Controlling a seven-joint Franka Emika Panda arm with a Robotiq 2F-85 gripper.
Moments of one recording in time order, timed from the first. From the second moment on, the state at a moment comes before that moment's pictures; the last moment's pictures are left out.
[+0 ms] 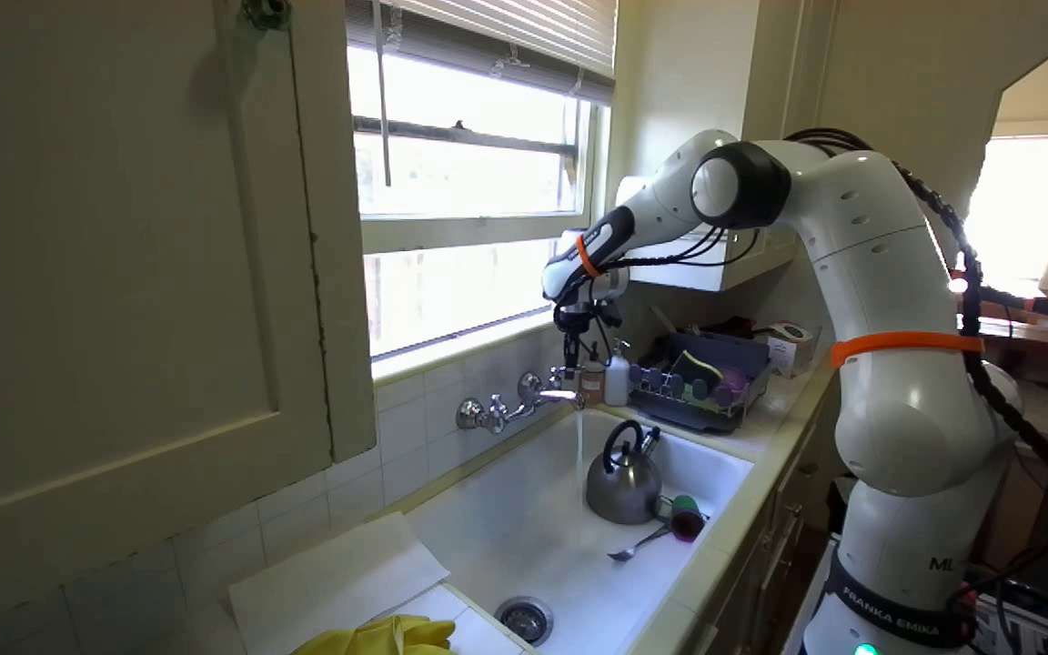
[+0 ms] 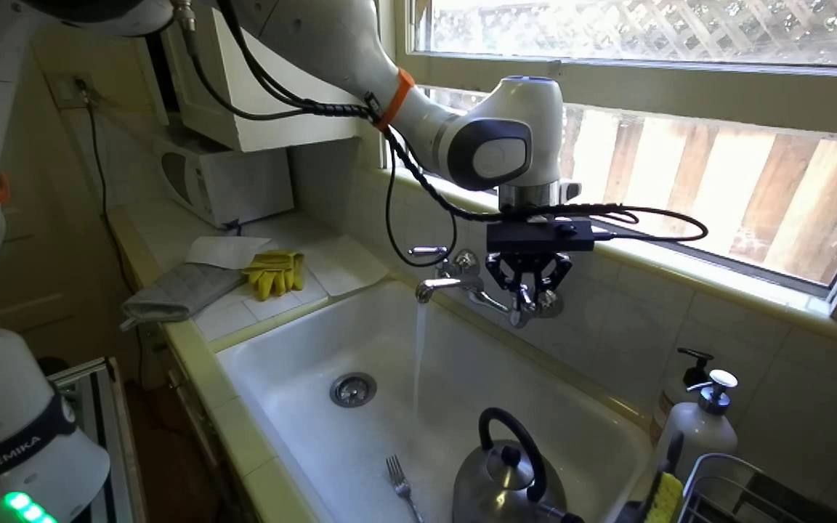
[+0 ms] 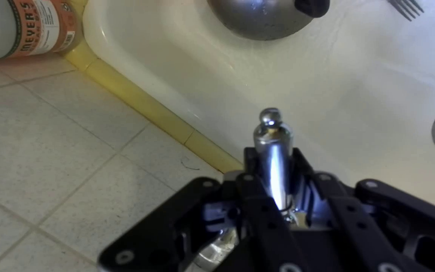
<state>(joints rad) -0.25 0.49 -0.10 -1.74 -0.02 2.37 -1.02</state>
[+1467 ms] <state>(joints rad) -0.25 0.46 -0.11 -1.73 -0.11 2.33 -0.87</state>
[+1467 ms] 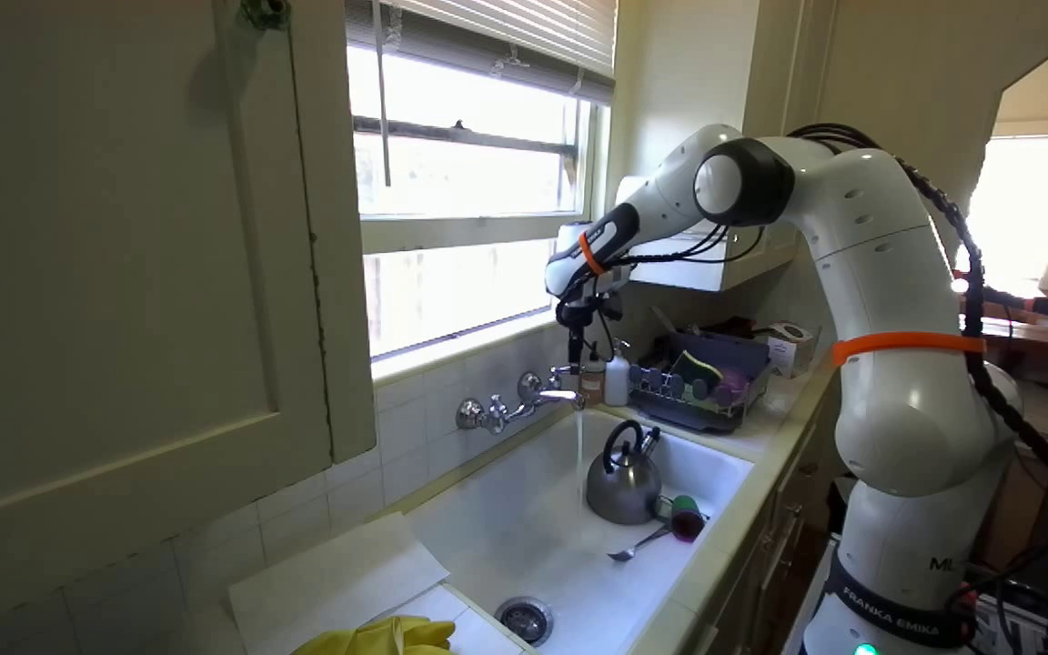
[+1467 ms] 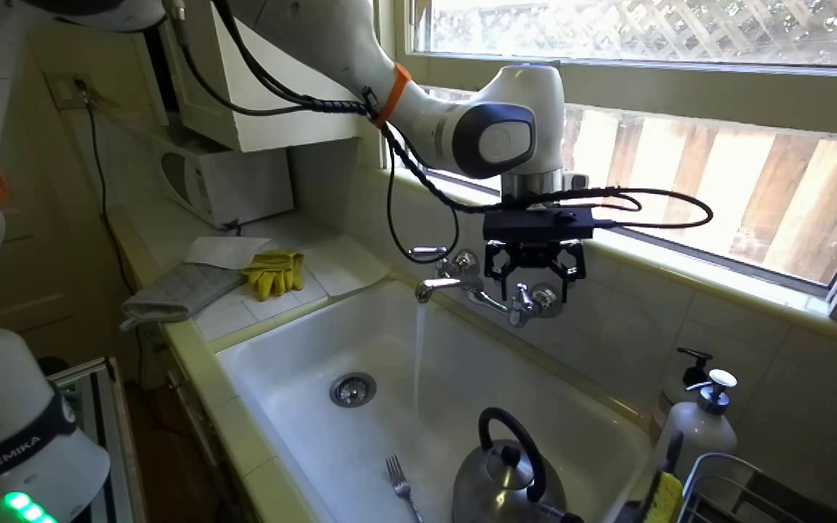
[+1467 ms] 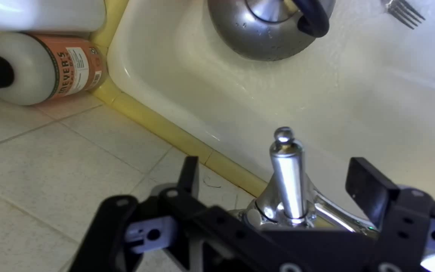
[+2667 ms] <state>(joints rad) -0.11 0.17 -0.08 -1.82 -0.15 2.03 -0.39</state>
